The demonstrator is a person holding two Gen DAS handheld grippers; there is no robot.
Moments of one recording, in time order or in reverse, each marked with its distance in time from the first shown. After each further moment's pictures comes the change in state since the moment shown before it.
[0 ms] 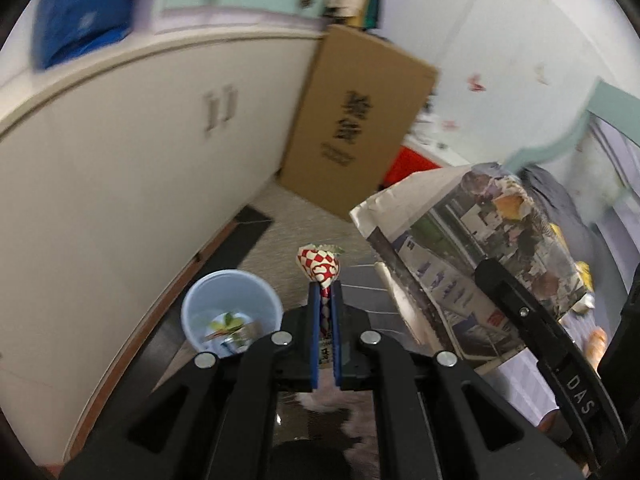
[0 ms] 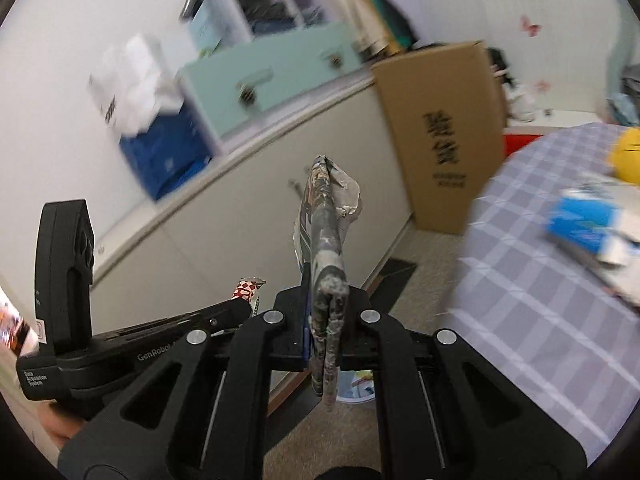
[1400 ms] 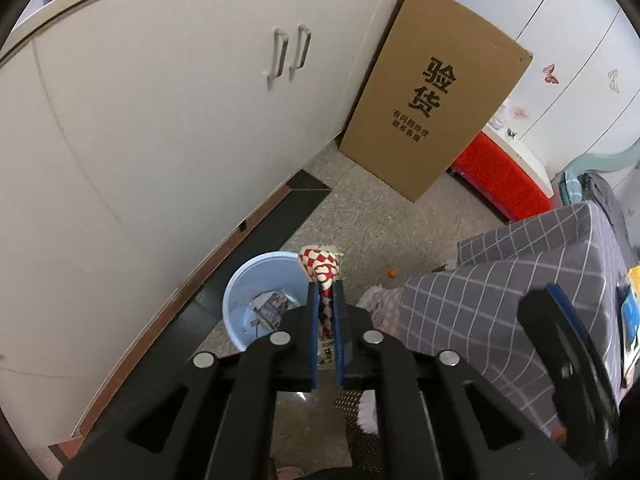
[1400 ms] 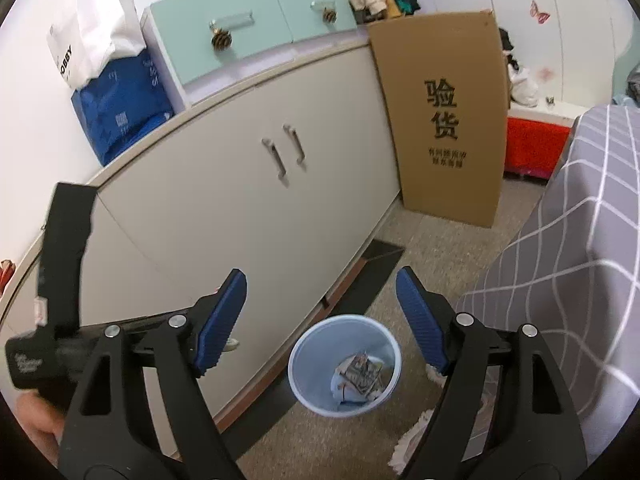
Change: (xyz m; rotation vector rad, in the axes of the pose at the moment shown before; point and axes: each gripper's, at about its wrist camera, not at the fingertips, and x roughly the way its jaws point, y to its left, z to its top) left arm 0.108 0.082 0.035 -0.095 0.142 0.137; right arm 0.118 0.005 -0.013 -0.021 0.064 -0.117
